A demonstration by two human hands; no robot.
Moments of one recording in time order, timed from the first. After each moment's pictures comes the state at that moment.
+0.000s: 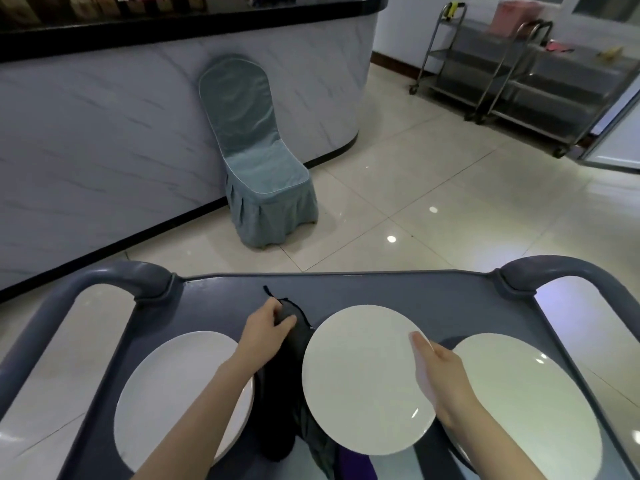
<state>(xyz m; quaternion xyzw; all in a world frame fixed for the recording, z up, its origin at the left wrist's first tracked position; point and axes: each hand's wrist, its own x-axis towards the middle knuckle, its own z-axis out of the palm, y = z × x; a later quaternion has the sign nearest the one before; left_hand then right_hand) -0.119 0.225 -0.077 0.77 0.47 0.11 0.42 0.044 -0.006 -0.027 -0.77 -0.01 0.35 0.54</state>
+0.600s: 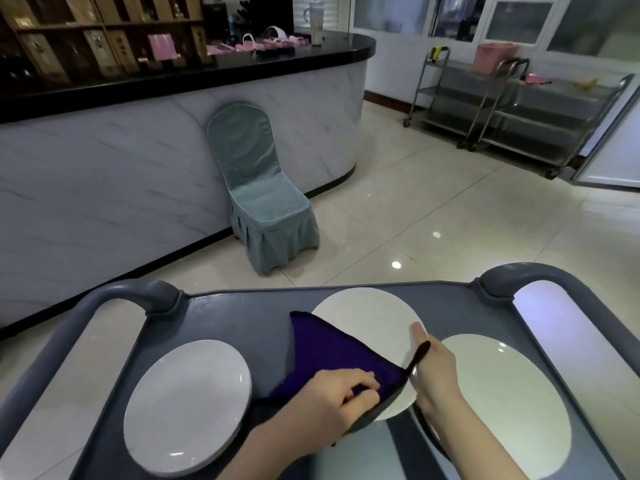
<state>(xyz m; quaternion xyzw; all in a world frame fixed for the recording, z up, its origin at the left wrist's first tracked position) -0.127 0.074 0.013 0.84 0.19 0.03 0.51 0.034 -0.017 0.001 -0.70 0.04 0.29 0.65</state>
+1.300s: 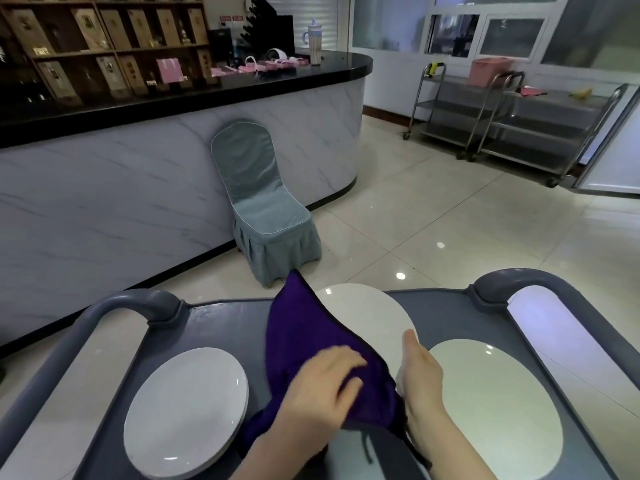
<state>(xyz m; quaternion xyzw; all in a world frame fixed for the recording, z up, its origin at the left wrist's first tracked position) -0.121 0.069 -0.004 0.92 0.17 0.19 0.28 0.016 -0.022 0.014 -0.67 0.11 0.30 0.67</state>
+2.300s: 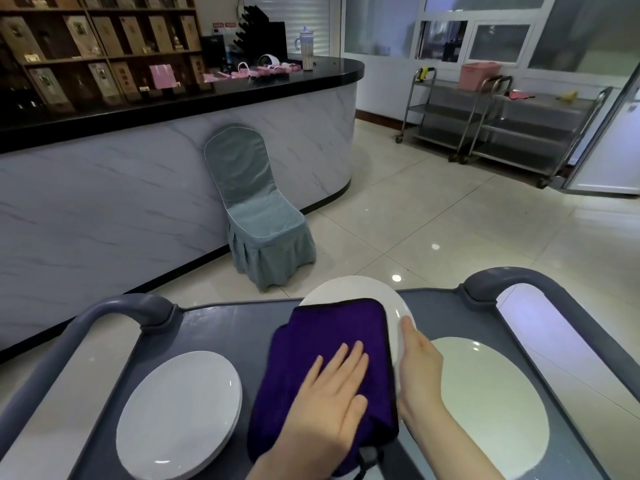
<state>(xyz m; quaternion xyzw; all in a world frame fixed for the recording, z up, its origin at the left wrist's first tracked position) -0.119 0.046 -0.010 0.97 0.16 0.06 0.18 0.018 -0.025 0.029 -0.64 0.02 0.23 0.73</state>
